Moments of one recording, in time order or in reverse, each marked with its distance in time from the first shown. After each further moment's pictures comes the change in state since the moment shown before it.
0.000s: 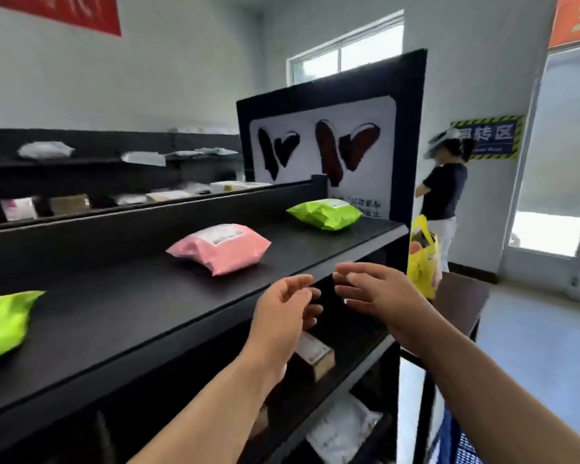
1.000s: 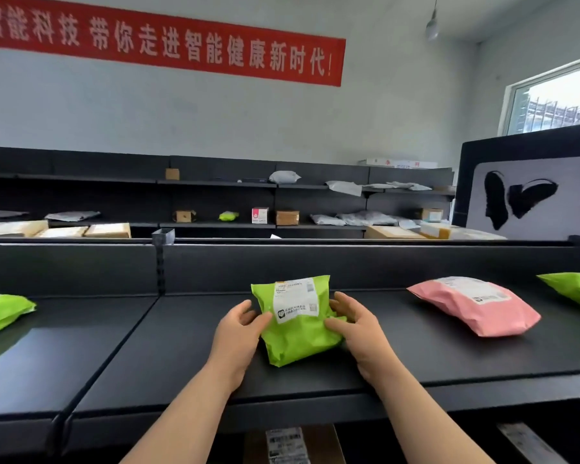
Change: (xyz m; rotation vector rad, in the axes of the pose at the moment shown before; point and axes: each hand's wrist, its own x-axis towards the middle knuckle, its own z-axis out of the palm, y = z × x) left_hand -0.108 0.073 -0.365 0.149 0.770 0.060; right_hand 0.000 -0.014 0.378 0.138 -0.514 -0.141
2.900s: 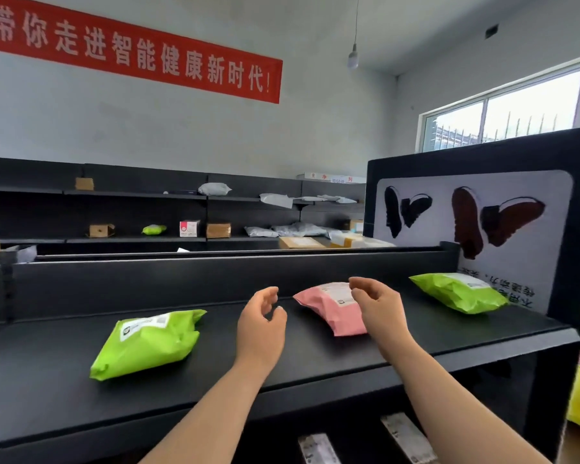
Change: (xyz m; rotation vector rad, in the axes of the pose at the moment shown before) left_hand -0.045 0.012 0.238 0.158 -0.064 0.363; right_hand -0.018 -0.061 -0.235 -0.305 0.436 -0.113
